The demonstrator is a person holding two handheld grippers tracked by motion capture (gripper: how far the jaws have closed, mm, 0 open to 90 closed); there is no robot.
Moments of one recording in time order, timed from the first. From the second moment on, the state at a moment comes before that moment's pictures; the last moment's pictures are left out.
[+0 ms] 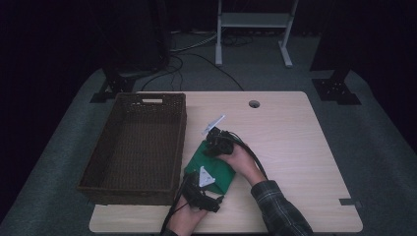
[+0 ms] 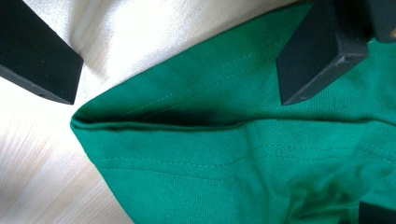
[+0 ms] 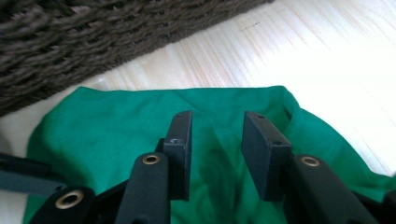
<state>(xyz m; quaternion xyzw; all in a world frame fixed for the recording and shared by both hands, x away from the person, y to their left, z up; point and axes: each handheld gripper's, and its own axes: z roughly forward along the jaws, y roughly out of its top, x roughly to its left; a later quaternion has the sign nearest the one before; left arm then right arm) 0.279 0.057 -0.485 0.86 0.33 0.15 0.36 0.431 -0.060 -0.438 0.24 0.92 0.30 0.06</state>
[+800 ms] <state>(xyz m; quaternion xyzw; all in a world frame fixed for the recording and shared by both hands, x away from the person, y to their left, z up) 0.278 0.057 -0.485 0.86 0.33 0.14 0.36 0.432 -0.052 -0.450 0.24 0.93 0.27 0.07</state>
